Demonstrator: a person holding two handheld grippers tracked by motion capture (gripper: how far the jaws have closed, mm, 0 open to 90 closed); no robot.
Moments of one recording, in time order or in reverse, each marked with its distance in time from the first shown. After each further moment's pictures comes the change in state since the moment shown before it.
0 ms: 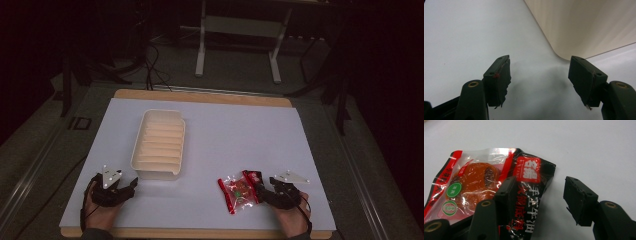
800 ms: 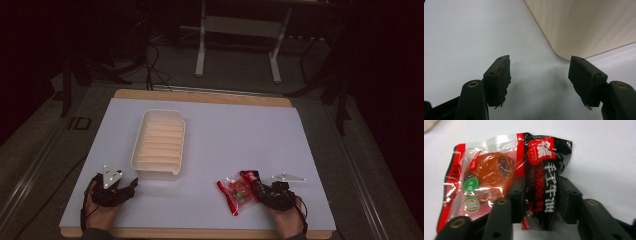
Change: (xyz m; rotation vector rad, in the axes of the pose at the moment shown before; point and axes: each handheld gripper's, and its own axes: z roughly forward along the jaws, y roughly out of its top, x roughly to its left) left arm -0.001 0.000 0.001 0.002 0.003 0.004; right arm 0.001 -0.007 0.012 0.090 0.140 0.121
